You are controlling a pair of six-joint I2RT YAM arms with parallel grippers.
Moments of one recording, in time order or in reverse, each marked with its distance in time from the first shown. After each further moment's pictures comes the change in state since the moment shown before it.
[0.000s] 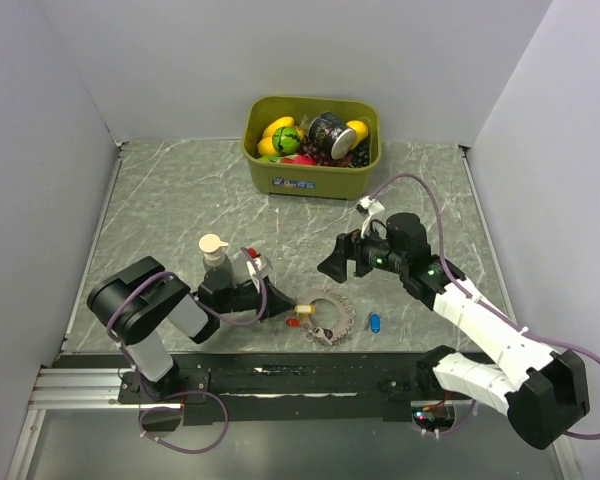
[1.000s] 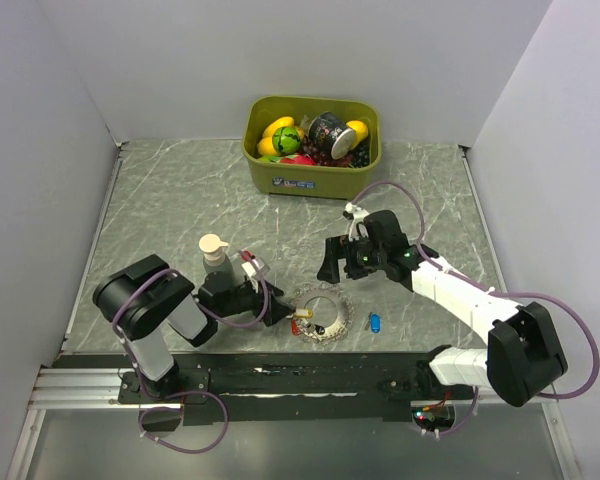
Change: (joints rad) left arm 0.004 0.055 -0.055 -0.036 -0.187 0.062; right arm -0.002 0.253 0.034 -0.090 0.070 0.014
